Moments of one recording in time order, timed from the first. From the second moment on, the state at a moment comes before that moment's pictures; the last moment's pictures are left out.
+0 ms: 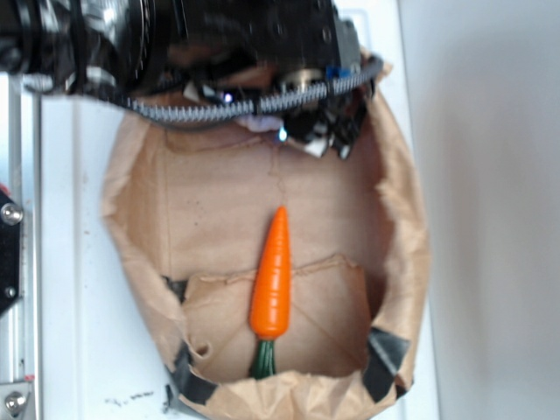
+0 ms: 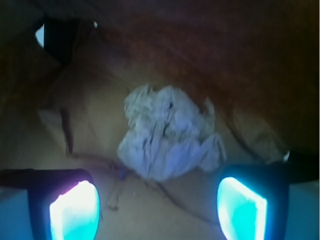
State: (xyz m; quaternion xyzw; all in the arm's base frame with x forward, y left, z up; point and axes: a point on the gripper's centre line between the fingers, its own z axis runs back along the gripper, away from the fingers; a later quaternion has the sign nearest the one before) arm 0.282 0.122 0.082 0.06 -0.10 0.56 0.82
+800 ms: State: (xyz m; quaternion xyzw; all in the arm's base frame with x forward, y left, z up) arm 0.281 0.133 0.061 0.13 -0.17 0.56 0.80
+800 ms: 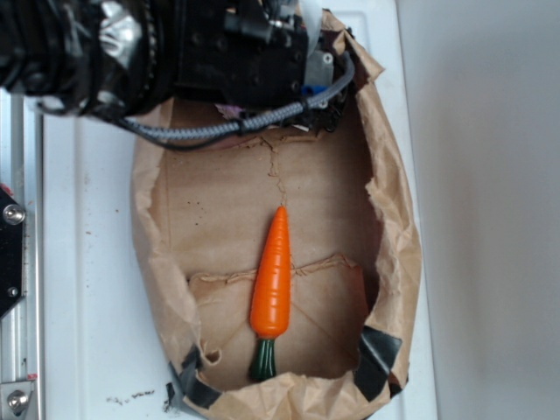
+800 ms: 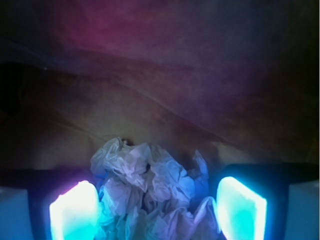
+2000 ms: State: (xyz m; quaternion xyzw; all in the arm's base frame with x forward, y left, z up) arm 0.271 0.116 0.065 0.10 -0.09 0.53 0.84
